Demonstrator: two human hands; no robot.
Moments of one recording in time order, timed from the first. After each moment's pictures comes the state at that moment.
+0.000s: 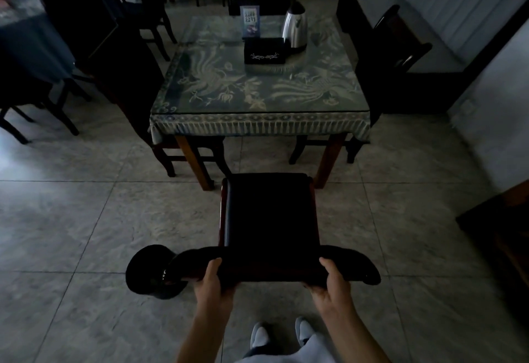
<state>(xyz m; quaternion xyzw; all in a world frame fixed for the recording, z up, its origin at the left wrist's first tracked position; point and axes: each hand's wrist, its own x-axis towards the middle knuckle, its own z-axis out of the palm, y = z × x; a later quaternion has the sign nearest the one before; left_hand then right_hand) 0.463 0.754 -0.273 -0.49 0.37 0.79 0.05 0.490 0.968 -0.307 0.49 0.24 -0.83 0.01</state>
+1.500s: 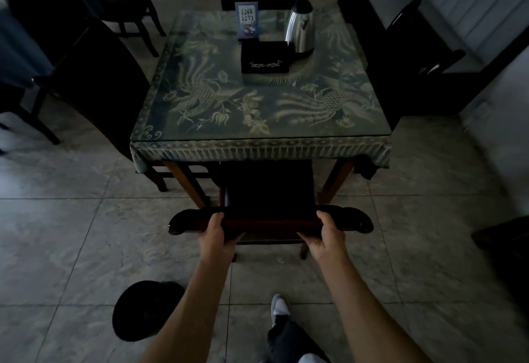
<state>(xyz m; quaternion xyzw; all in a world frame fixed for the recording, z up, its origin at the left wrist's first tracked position) 0.186 0.767 -0.292 -0.44 0.41 0.79 0.07 0.210 0.978 -0.297 0.49 0.28 -0.82 -0.01</state>
